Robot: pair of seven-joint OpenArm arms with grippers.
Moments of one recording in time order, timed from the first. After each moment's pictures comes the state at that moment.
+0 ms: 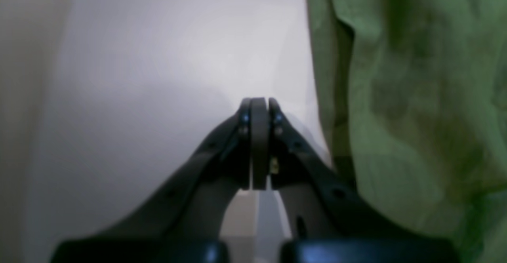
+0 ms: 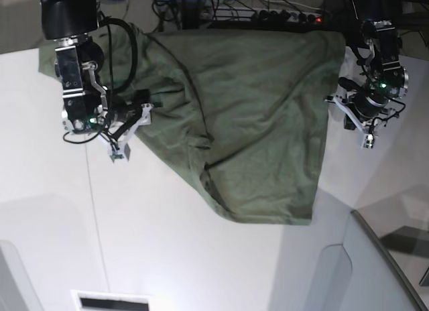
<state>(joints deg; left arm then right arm) 8.0 -17.3 -20.8 72.4 0.4 -25.0 24.7 -0.3 3.2 -5.5 80.0 9.1 4.1 -66.9</state>
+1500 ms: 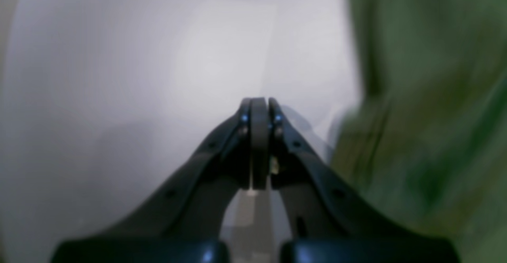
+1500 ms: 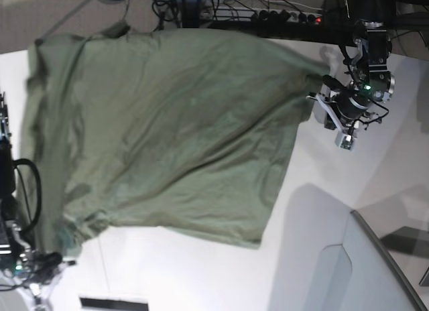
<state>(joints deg) 7.6 -17.1 -12.6 72.6 0.4 -24.7 25.2 45.5 21.6 -18.2 40.2 9.4 10.2 -31.9</state>
